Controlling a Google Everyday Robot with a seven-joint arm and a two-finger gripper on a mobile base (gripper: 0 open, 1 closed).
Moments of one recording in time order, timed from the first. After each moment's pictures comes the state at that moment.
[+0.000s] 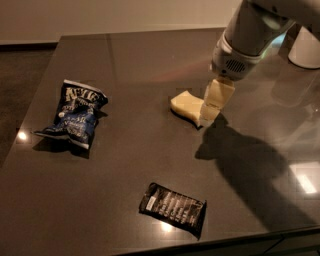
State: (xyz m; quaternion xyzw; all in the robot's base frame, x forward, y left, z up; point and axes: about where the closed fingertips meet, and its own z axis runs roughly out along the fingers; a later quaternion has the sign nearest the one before) arm 0.549 -0.125 0.913 -0.60 0.79 0.03 0.16
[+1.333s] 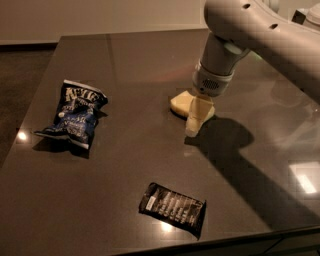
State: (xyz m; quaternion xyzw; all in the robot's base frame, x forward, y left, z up) arm 0.578 -0.101 0.841 -0.60 0.79 0.04 0.10
